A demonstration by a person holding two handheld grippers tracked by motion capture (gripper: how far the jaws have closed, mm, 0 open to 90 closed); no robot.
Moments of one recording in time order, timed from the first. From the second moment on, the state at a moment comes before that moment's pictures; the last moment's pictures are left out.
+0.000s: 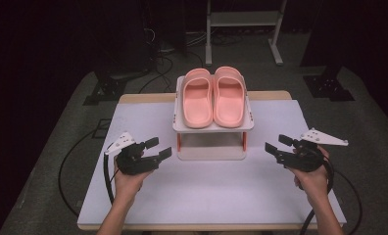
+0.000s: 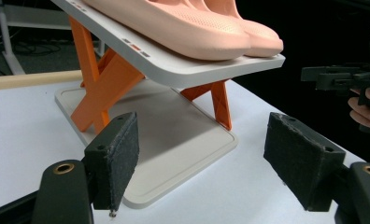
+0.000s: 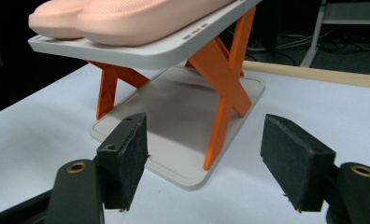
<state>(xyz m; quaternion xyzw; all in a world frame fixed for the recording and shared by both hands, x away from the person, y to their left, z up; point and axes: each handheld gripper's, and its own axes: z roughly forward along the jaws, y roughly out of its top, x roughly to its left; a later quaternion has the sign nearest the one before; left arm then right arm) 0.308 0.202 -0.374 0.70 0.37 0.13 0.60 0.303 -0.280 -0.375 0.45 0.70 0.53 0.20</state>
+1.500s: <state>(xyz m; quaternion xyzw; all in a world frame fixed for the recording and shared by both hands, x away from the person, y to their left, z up) 0.284 0.222 -0.427 0.70 0.40 0.14 0.57 0.270 -0.301 -0.422 0.48 0.69 0.51 0.18</state>
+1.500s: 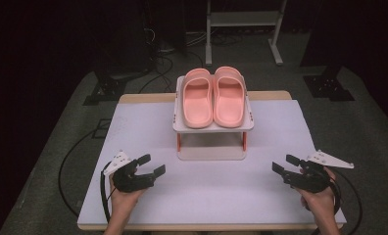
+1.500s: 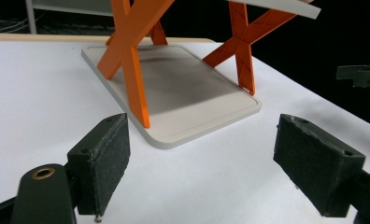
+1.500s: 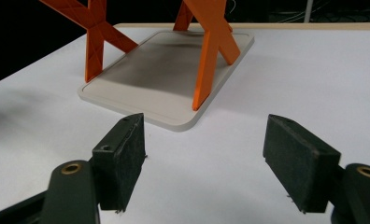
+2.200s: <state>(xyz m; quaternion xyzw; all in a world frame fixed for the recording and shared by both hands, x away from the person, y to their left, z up) 0.261 0.238 -0.447 0.70 0.41 0.17 0.56 0.237 -0.303 -0.455 0.46 0.71 0.50 0.20</state>
